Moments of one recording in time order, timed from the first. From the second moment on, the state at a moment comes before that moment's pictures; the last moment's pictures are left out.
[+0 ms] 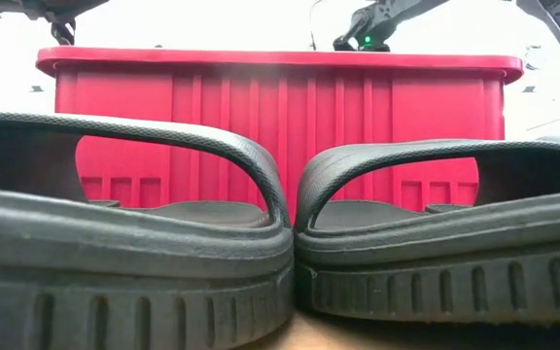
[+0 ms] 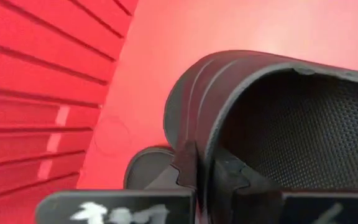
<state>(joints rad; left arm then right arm) 0.00 0.16 0.48 -0.22 -0.16 -0.10 -0.59 1.93 1.71 -1.27 -0.47 -0.90</state>
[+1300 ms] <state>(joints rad) 0.00 0.16 0.48 -0.22 -0.16 -0.10 -0.63 2.06 1.71 -1.29 -0.42 -0.95</state>
